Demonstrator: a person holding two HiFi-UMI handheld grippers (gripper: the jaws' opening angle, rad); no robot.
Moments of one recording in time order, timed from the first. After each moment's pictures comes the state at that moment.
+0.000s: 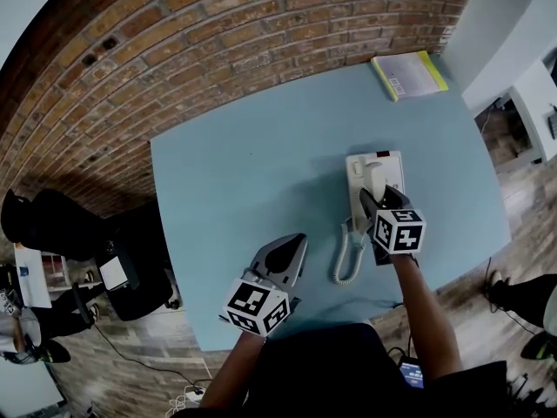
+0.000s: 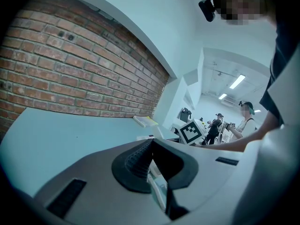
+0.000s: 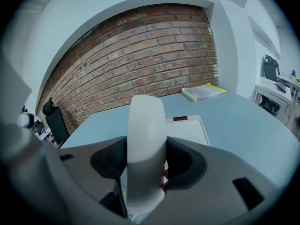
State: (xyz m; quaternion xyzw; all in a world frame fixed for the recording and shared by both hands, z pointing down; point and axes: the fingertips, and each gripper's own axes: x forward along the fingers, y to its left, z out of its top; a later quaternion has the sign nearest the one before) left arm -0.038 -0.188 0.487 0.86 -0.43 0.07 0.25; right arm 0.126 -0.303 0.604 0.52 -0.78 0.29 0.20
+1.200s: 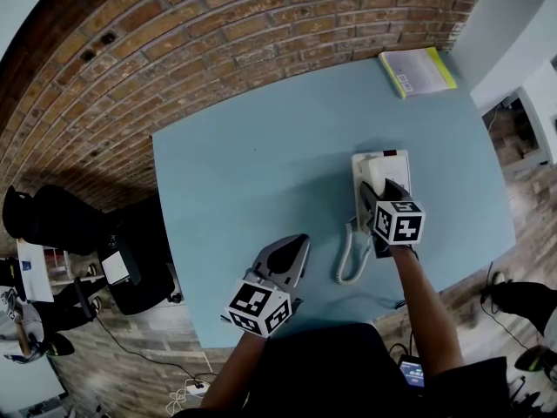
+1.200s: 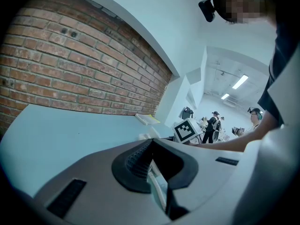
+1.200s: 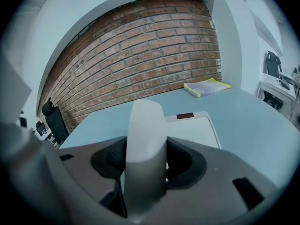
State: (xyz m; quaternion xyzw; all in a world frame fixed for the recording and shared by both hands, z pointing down) left arm -0.038 -0.191 0.498 0.86 -0.44 0.08 0.27; right arm 0.118 -0.323 0.626 0.51 -0.78 0.31 0.21
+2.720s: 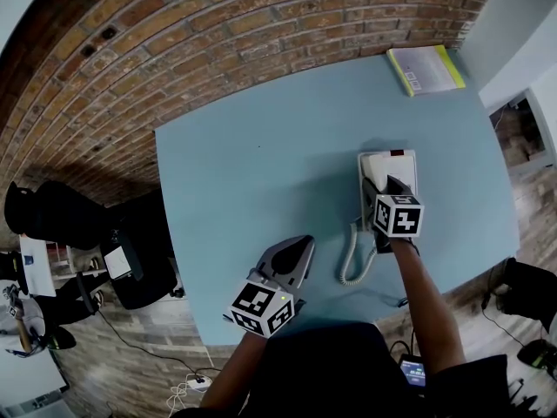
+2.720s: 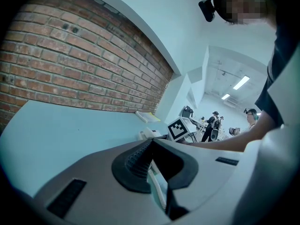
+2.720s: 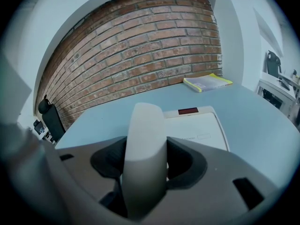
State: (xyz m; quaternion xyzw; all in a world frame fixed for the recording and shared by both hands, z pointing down) left arm -0.038 -0.192 0.506 0.85 -0.43 0.08 0.28; right arm 0.113 -0.336 0.646 0.51 -0.76 0.32 0.23
